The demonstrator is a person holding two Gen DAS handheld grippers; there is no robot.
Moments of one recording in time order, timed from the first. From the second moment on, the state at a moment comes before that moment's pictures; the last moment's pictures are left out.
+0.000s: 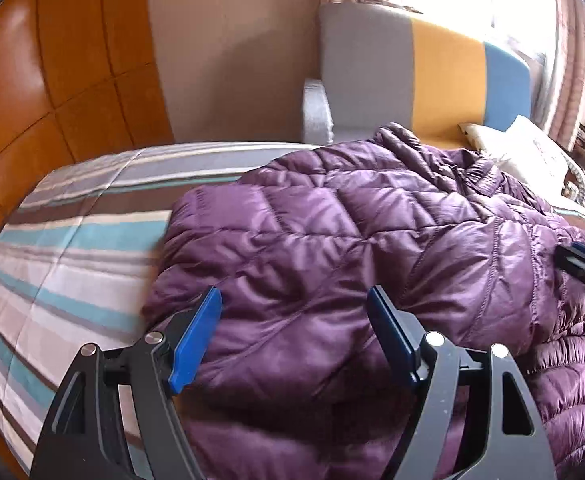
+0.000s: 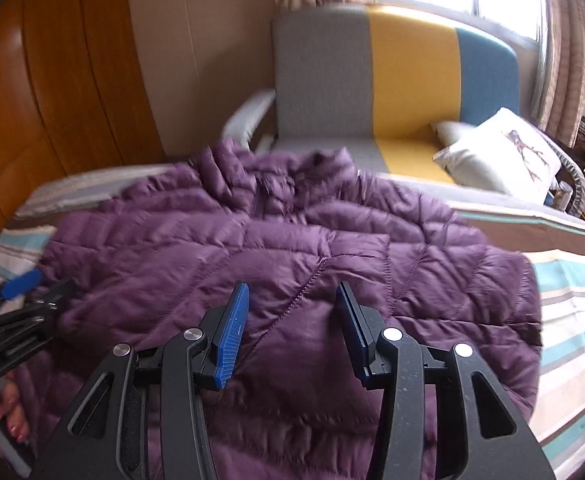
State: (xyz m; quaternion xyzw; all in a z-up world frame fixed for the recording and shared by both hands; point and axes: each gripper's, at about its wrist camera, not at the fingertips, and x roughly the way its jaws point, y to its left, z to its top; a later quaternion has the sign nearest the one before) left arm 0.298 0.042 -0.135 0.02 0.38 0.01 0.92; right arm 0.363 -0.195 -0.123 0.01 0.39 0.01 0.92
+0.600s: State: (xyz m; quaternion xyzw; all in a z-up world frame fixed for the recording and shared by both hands) left arm 0.326 0.063 -0.157 0.03 0.40 0.02 0.92; right arm 0.384 -0.227 -0.168 0.02 0.42 -0.05 0.91
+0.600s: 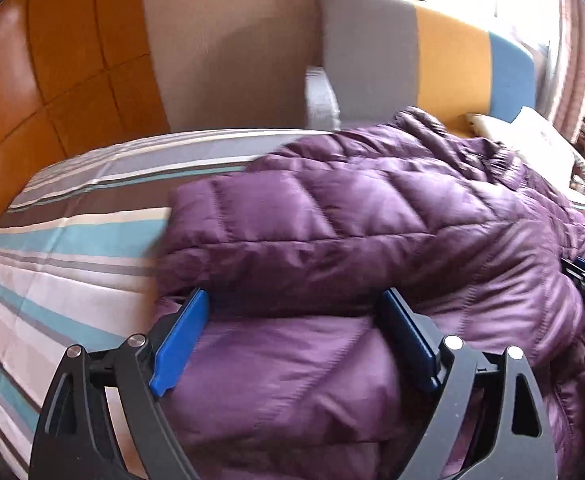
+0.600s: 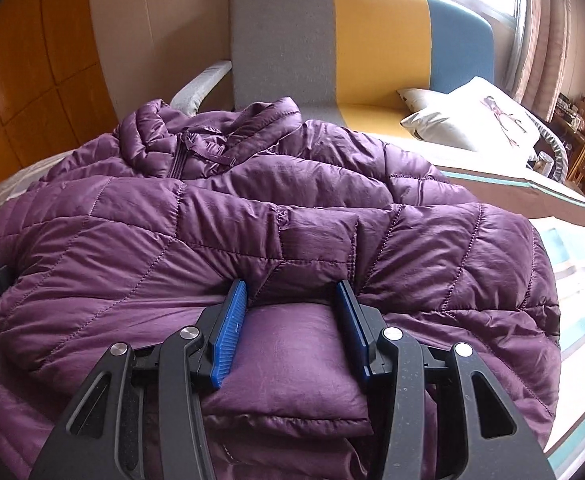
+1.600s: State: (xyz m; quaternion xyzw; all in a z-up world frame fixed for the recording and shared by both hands) left arm 0.252 0.069 -0.159 0.03 0.41 0.01 0.91; right arm 0.343 -0.215 -0.129 0.00 0.41 -0.03 0.91
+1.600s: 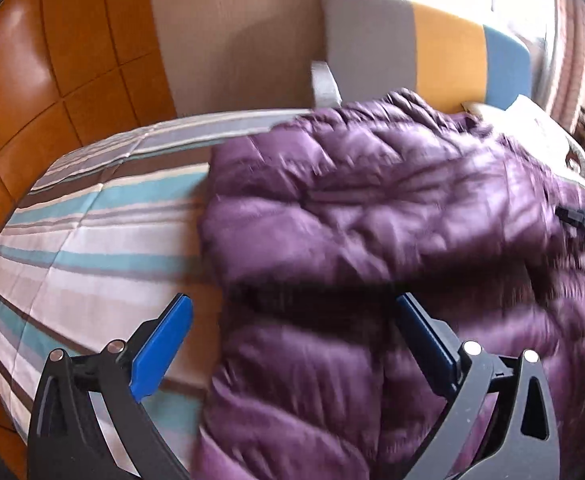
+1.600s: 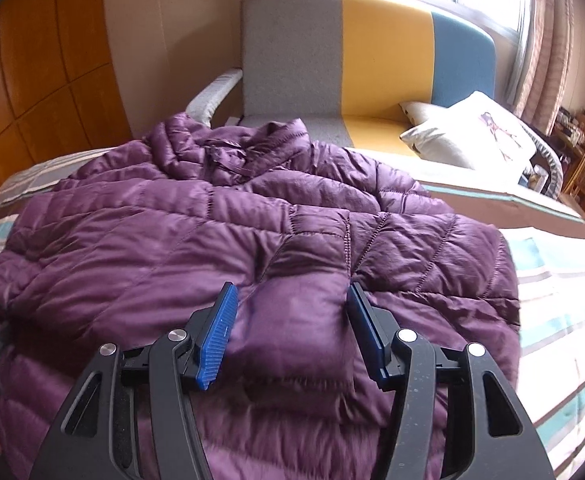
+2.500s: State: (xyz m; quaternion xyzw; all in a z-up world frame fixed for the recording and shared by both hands) left arm 0.137 0.110 -0.169 0.07 0.40 -0.01 0.91; right arm 0.179 -0.270 -0.111 -0.01 0.42 -0.05 0.91
